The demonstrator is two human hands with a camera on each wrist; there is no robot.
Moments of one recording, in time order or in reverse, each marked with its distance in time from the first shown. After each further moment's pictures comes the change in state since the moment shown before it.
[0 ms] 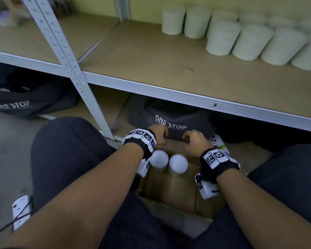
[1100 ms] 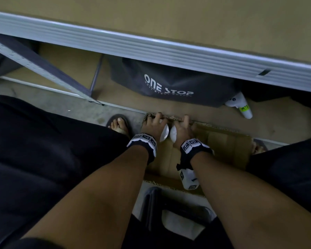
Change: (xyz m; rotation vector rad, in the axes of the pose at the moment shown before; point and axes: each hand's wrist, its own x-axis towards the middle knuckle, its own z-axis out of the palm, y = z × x) left_hand 0.101 -0.053 0.162 0.307 -0.107 -0.109; right_hand 0.076 0.055 0.171 -0.090 -0.297 0.251
